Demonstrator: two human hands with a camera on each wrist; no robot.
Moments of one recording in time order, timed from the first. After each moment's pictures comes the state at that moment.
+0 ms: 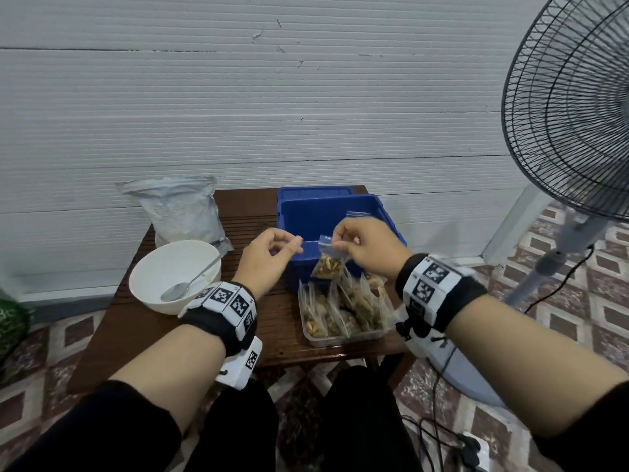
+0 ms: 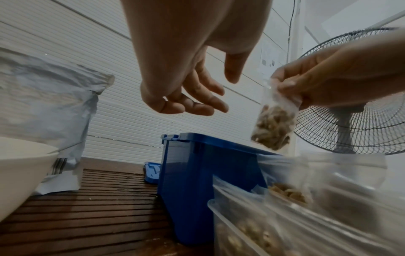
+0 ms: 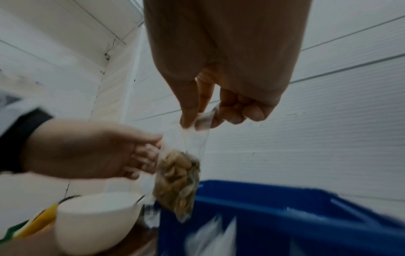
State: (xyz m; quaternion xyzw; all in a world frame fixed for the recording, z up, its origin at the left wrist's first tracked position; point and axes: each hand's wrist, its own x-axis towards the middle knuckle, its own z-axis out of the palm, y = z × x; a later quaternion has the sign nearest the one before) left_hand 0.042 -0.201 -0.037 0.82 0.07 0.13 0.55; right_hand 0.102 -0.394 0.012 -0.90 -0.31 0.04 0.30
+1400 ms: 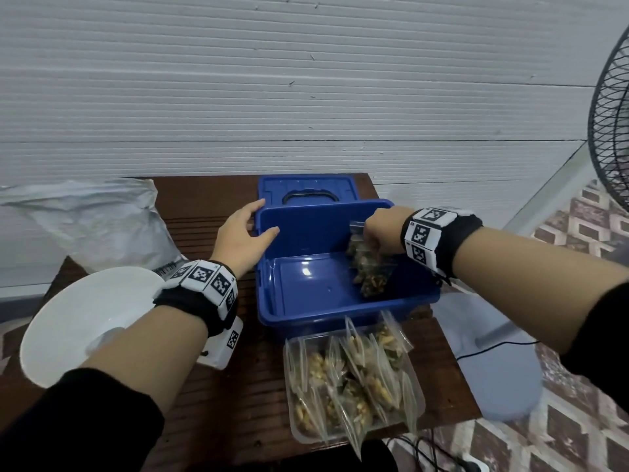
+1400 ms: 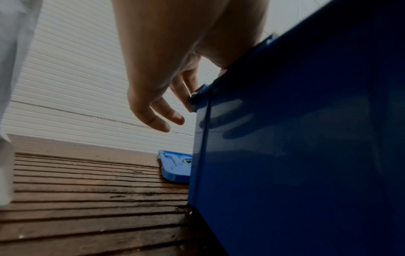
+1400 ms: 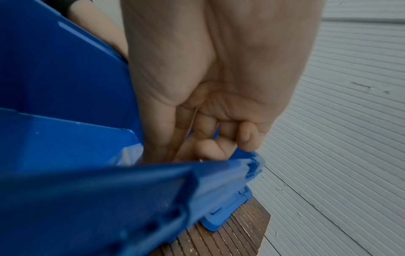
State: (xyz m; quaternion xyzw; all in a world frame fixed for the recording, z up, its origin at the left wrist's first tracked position) left_hand 0.198 -0.143 -0.076 0.85 0.15 0.08 0.49; right_hand 0.289 -0.369 -0.017 -0.90 -0.32 0.21 -0.21
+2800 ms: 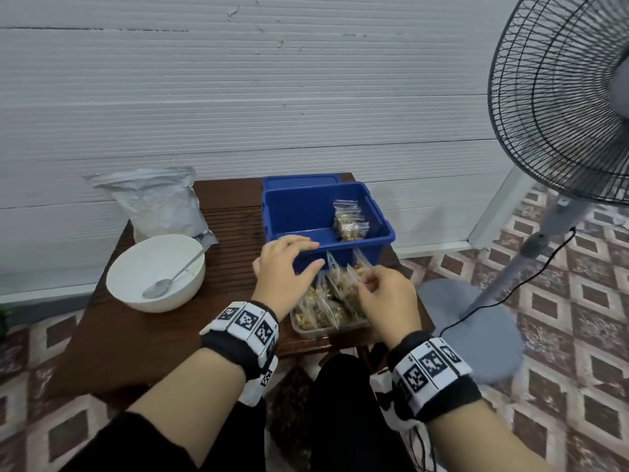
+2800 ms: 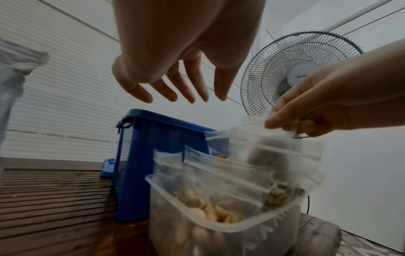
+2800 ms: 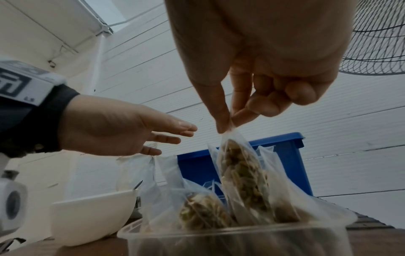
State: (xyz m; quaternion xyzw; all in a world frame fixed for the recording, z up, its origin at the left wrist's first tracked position) left_hand 0.030 -0.247 -0.054 0.91 0.03 0.14 0.38; right_hand 0.031 -0.425 -0.047 -0.95 -0.04 -0.04 0.32
